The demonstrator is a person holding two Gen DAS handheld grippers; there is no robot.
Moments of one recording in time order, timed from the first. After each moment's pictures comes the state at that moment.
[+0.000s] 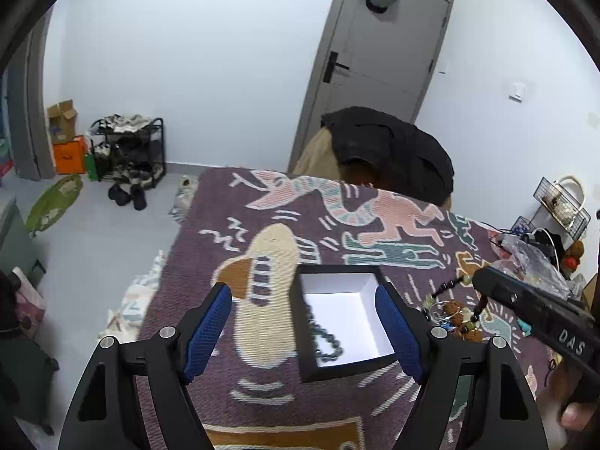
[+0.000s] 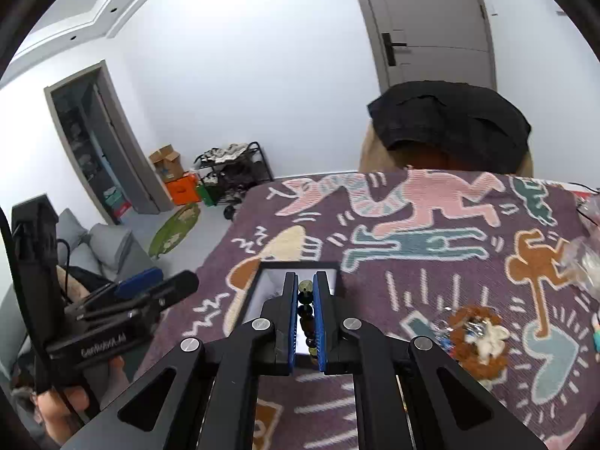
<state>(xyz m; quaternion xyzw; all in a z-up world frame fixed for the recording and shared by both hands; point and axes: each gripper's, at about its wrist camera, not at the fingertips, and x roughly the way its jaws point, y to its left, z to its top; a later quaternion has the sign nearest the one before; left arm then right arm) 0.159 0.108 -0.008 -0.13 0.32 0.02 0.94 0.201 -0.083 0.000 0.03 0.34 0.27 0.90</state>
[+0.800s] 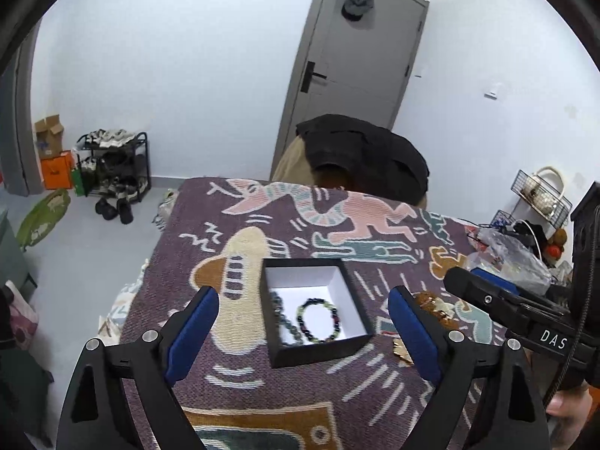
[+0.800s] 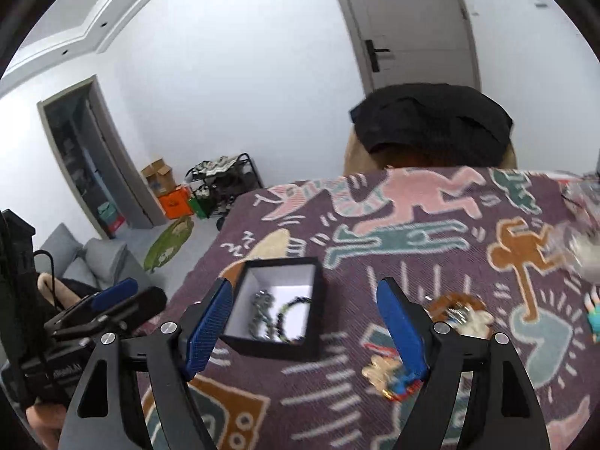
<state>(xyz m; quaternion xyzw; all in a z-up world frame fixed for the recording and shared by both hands) 0.135 0.074 0.002 -0.12 0.30 -0.02 0.95 0.186 -0.122 -0.006 0.06 0.32 0.25 0.91</state>
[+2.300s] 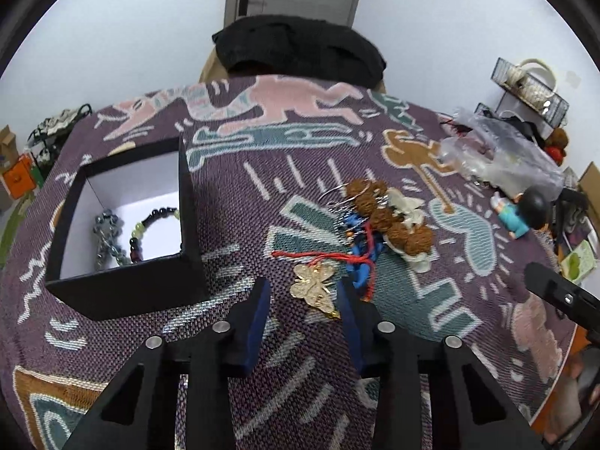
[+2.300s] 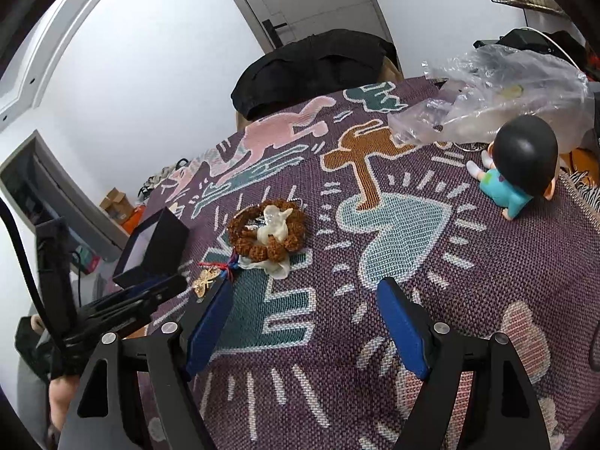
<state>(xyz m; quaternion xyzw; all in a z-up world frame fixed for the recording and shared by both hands) 0.195 -0.074 -0.099 -0.05 0.43 -0.07 0.90 0.164 -0.311 -0.089 0.15 0.39 0.16 0.90</state>
